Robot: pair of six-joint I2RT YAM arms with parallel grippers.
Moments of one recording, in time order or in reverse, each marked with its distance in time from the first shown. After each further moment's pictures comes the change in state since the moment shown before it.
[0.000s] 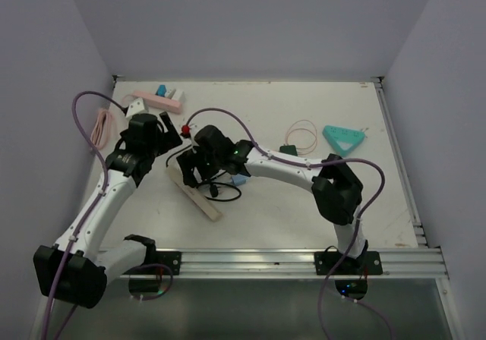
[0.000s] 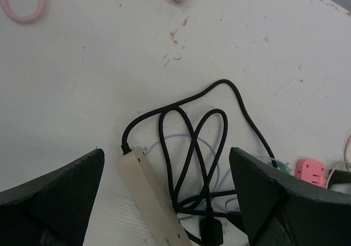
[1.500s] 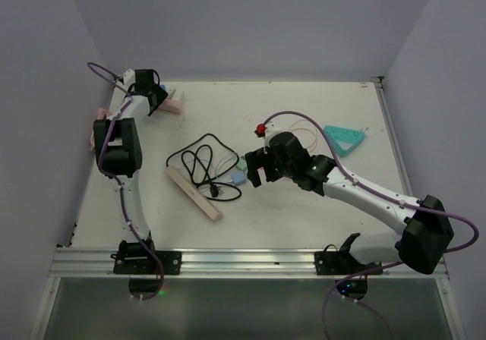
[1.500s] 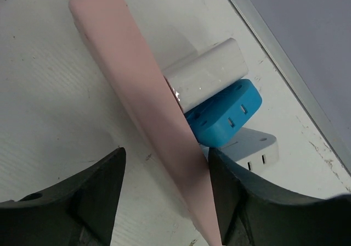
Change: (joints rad) left arm 0.297 1.221 0.845 0.248 0.058 -0.212; right arm -0.199 -0.711 -0.634 -0.029 0.201 -0.059
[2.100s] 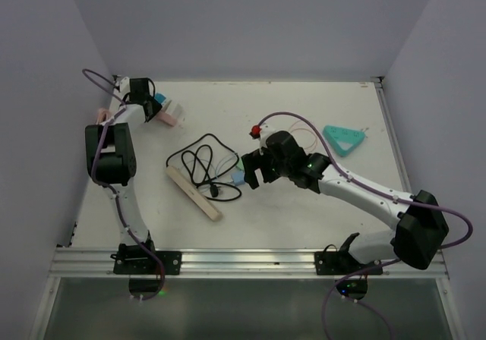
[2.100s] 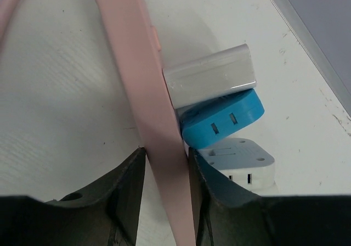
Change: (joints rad) left arm 0.021 -0.136 -0.220 0.073 0.027 0.054; right arm 0.000 0.034 0.006 0.002 -0.053 -0.021
